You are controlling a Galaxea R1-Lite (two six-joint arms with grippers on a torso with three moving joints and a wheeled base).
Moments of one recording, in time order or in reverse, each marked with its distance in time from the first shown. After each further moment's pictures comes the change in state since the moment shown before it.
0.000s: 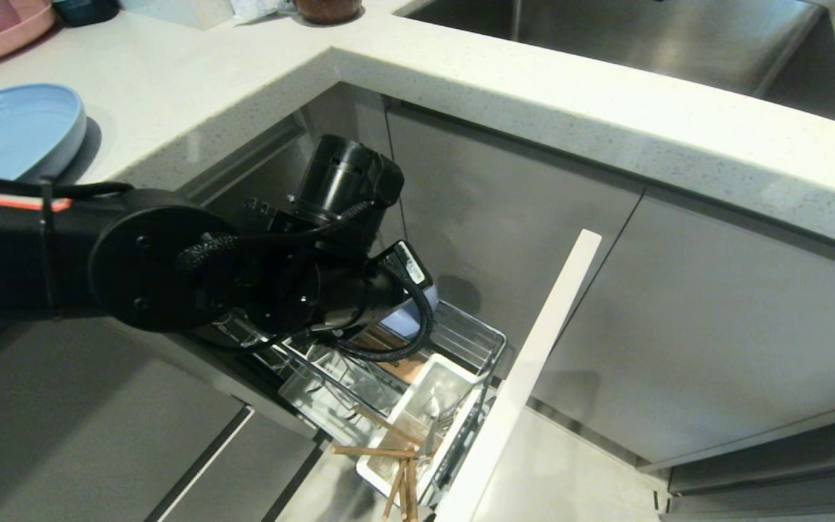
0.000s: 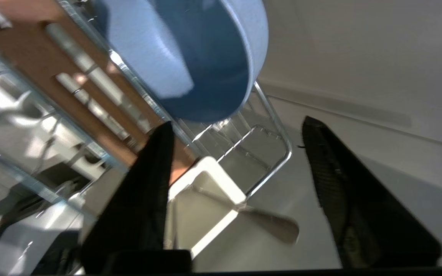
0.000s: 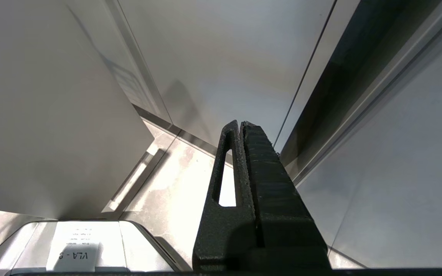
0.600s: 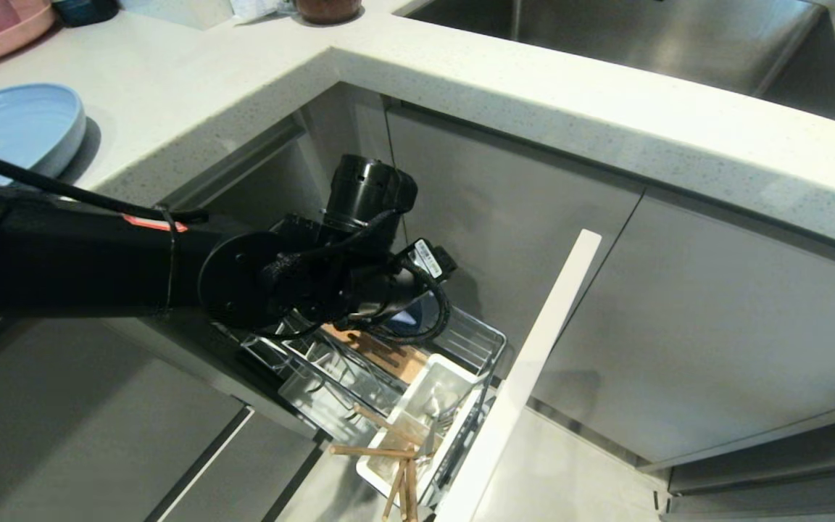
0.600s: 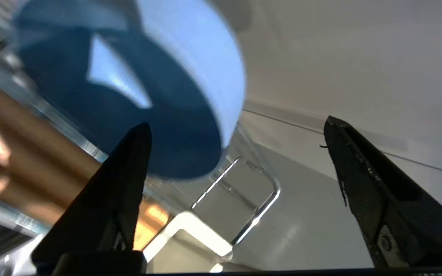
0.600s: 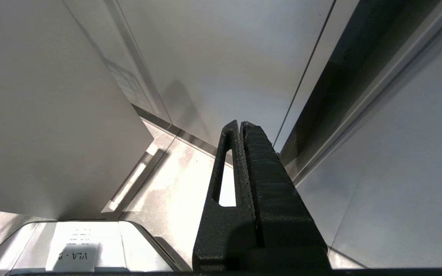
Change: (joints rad) left arm 0.056 0.114 -0.026 -0.163 -0.108 0.082; right arm 0.000 0.000 0.000 0.000 0.000 0.000
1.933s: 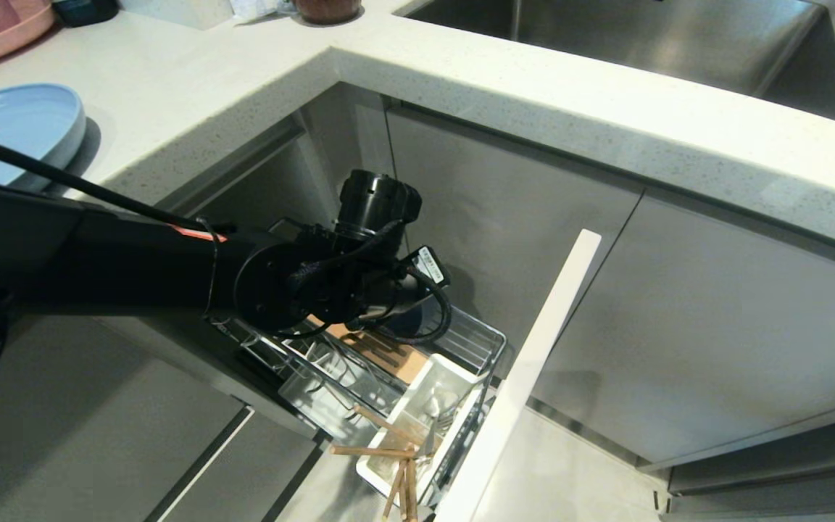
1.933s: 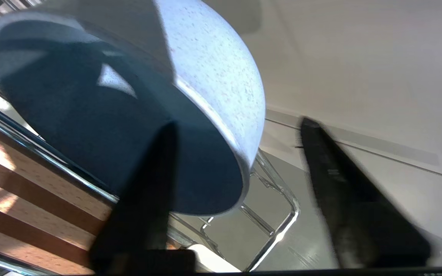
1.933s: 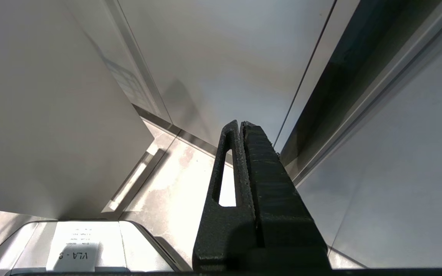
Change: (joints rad) left arm 0.031 0.053 -0.011 -0.036 -0.015 0.031; right arm 0.000 0.000 0.000 0.000 0.000 0.000
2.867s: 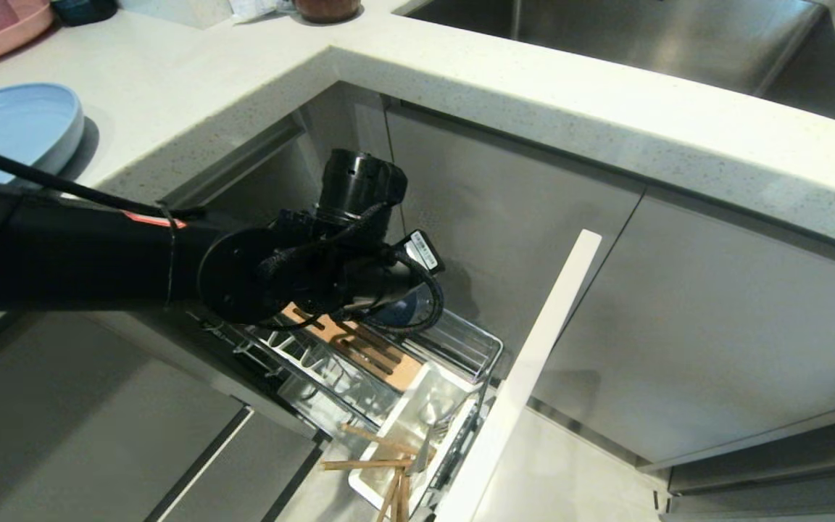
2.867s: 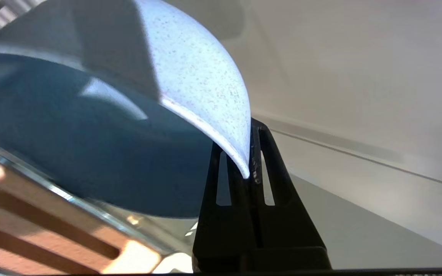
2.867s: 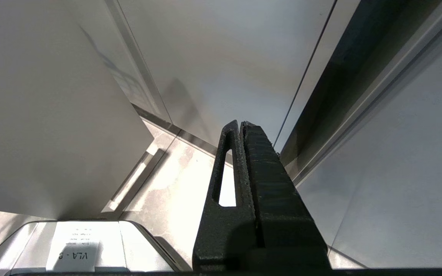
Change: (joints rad) left arm -0.004 -0.063 0.009 0.001 0.000 -0.005; right arm 0.000 0.000 0.000 0.000 0.000 0.000
